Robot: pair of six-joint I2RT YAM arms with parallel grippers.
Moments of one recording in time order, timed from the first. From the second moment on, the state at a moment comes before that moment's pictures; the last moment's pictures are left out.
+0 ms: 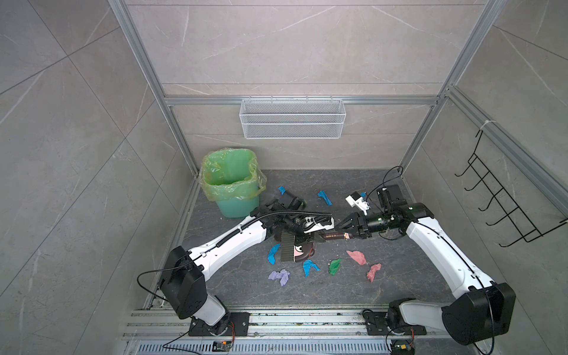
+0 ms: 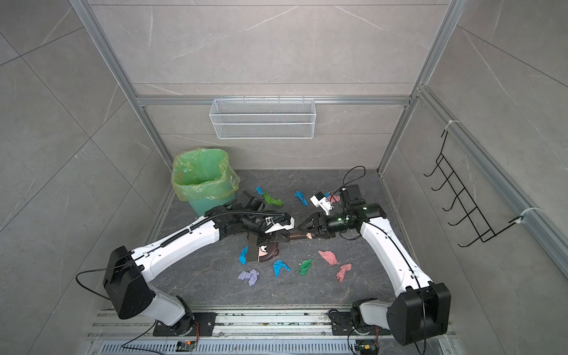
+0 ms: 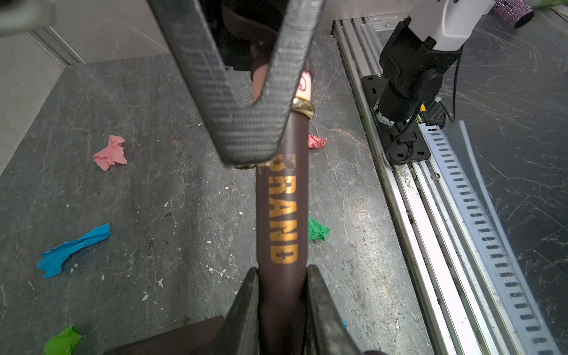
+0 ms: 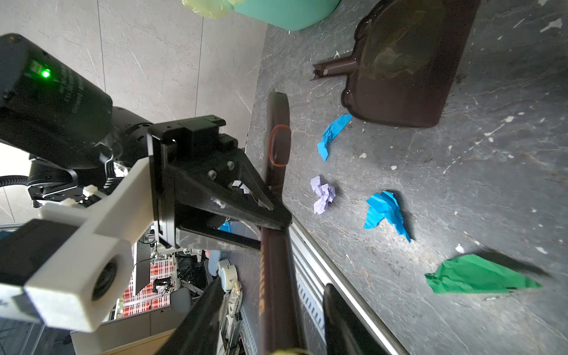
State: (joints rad) left arm -0.81 1.53 1.29 -0.57 0.66 0.69; right arm 0.19 1.30 1.17 -0.98 -1.06 0.21
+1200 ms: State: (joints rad) left arm -0.81 1.57 1.32 -0.52 0.64 0.69; right arm 0.20 1.31 1.17 -0.98 -1.06 0.20
